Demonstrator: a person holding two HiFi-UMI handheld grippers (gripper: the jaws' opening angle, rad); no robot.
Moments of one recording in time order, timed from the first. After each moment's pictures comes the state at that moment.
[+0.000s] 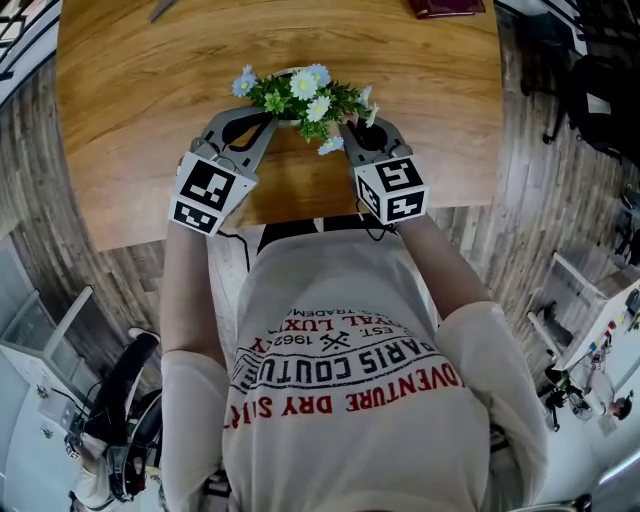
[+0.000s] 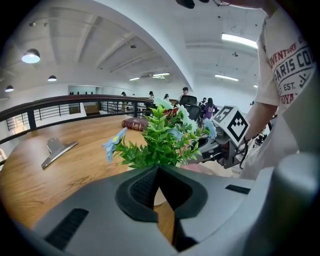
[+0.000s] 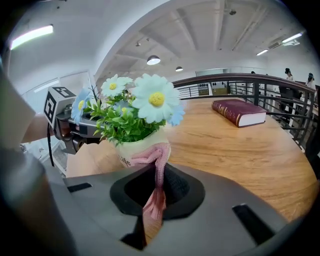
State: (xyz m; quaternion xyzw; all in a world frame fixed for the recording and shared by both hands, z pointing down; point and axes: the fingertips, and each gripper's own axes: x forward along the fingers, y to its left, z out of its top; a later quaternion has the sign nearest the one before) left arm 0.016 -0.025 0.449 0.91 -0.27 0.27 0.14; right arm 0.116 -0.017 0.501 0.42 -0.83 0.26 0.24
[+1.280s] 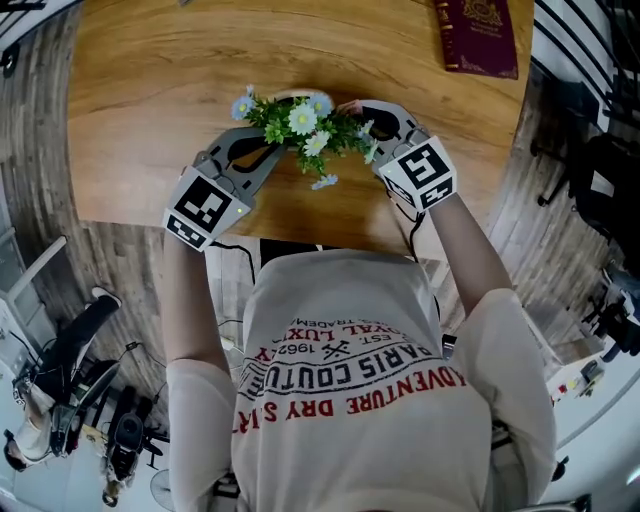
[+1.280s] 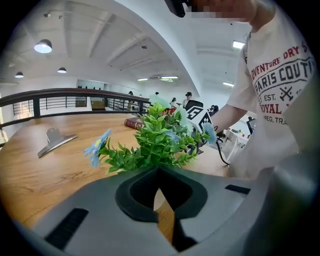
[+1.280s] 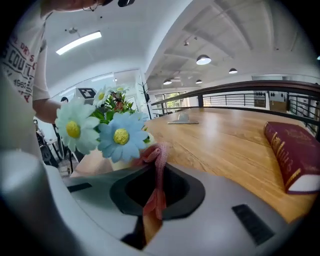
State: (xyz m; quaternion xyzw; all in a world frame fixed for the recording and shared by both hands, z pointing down) left arm 0.032 -0.029 0.448 0.90 -0.30 0.24 0.19; right arm 0.098 -0.086 0.493 0.16 -0.95 0.15 0.24
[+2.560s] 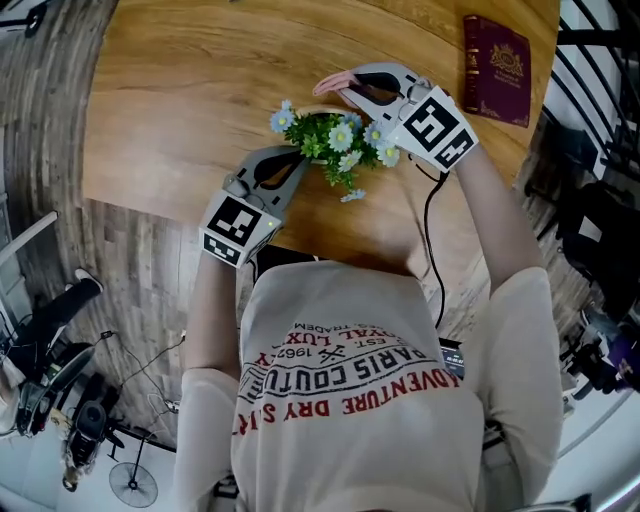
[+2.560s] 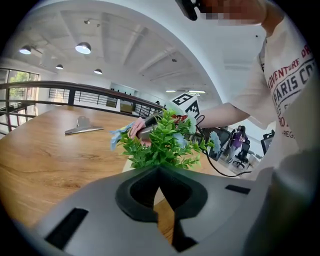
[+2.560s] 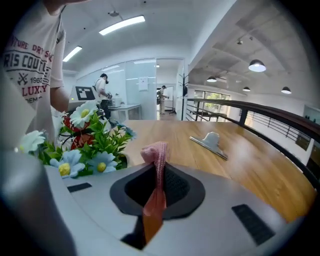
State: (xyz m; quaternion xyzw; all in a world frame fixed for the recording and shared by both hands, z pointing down) left arm 0.020 -0.027 0.448 0.85 -0.45 0.15 0.25; right arm 0.012 -0.135 0.448 -0.05 -0.96 -0.01 0.29
